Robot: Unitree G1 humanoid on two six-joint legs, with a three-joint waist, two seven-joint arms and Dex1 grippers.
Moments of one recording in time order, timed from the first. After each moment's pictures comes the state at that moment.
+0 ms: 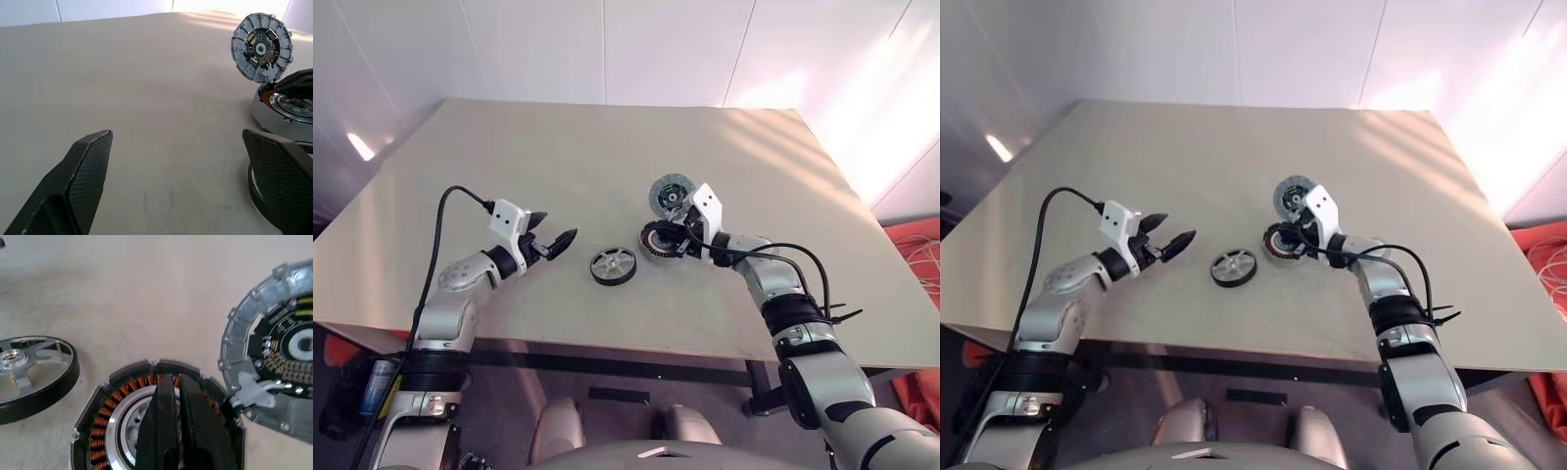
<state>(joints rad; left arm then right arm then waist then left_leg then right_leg) -0.28 0.39 0.08 0.04 -0.33 0.33 -0.64 -0.64 -0.33 0.08 0.63 0.13 0.06 0.88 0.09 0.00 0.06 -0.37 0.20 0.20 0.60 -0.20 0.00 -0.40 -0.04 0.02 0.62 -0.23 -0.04</state>
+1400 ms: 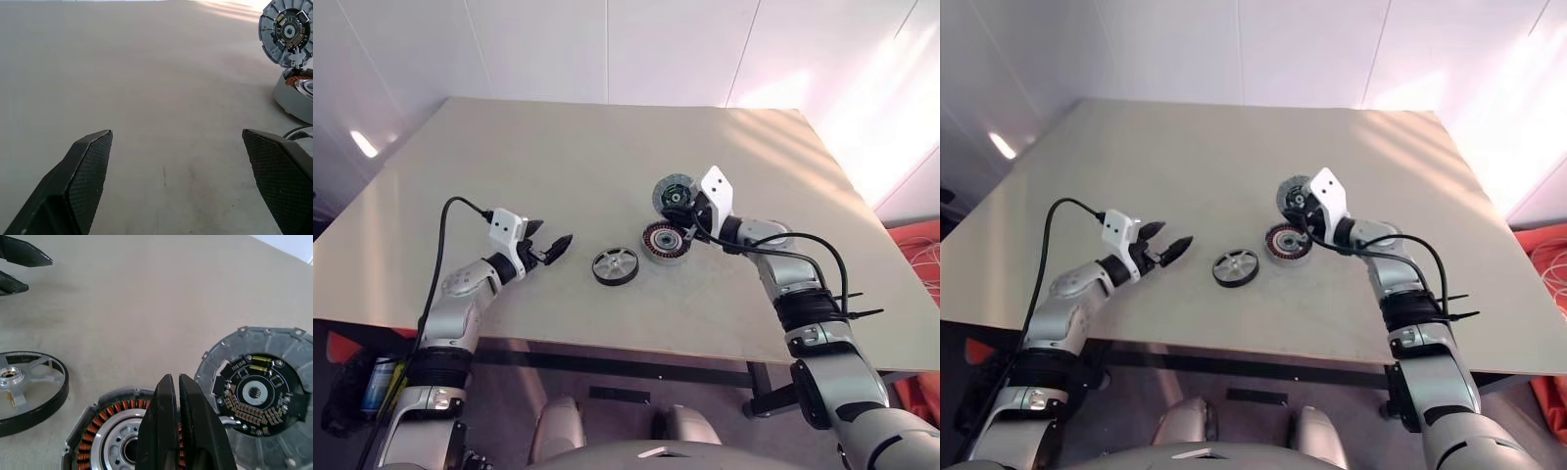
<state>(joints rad) -0.30 0.37 0.09 0.22 -0.34 0.25 -0.66 -0.61 -0.40 0.08 0.46 0.12 0.11 0.86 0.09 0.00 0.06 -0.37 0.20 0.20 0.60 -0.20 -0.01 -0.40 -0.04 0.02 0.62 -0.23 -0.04</state>
